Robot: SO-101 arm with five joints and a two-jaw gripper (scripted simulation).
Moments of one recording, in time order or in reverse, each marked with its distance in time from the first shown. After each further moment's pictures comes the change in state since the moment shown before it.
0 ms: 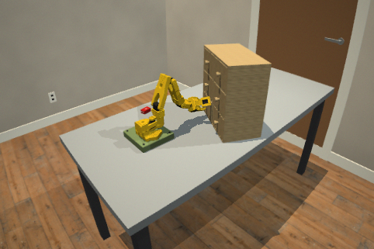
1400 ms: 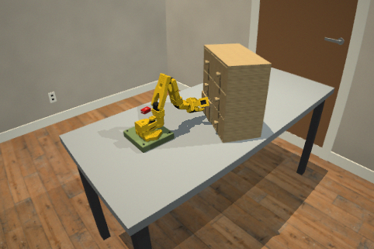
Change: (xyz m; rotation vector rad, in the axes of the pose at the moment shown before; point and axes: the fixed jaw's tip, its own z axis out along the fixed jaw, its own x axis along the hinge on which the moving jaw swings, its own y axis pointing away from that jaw) arm 0.003 -0.001 -0.008 -0.021 -0.006 -0.002
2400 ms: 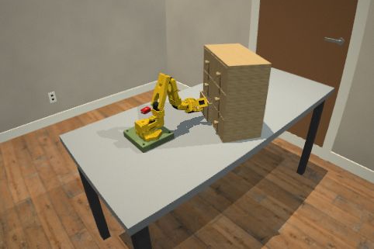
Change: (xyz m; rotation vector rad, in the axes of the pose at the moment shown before) arm 0.004 0.000 -0.007 -0.007 0.008 -0.004
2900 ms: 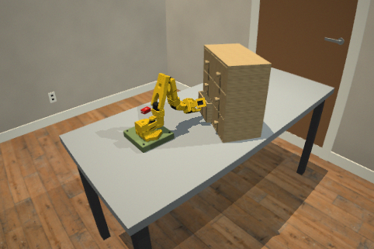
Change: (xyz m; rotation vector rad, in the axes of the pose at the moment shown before) arm 0.004 0.000 -0.007 -0.006 0.008 -0.004
